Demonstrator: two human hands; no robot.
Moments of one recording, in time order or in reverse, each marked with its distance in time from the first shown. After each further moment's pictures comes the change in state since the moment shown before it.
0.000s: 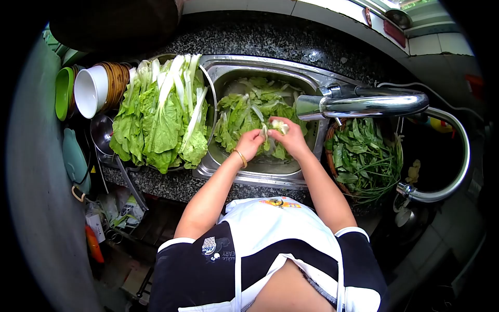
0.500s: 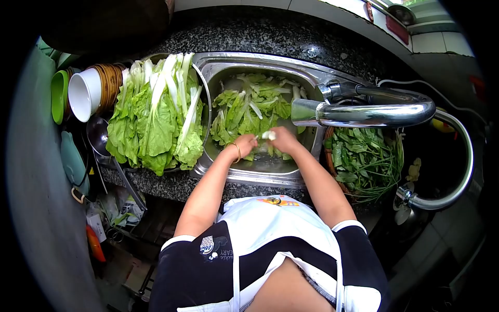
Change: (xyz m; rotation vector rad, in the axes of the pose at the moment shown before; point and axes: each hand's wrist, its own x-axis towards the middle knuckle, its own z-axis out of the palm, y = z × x) left_hand 0.025 -0.051 -0.016 0.233 -0.314 -0.308; right_hand 0.021 0.053 -0.002 -0.712 -0.294 0.044
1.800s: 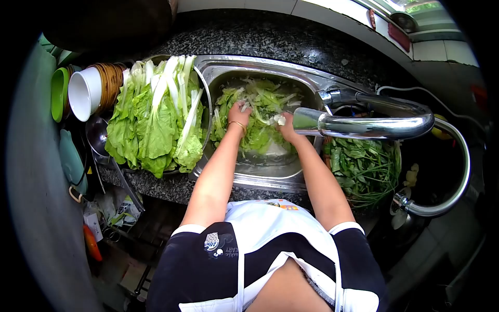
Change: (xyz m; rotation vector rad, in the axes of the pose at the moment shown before) left_hand 0.065 0.032 -0.034 -0.199 0.850 0.200; right_hand 0.025 0.009 -0.027 -0.099 0.333 0.022
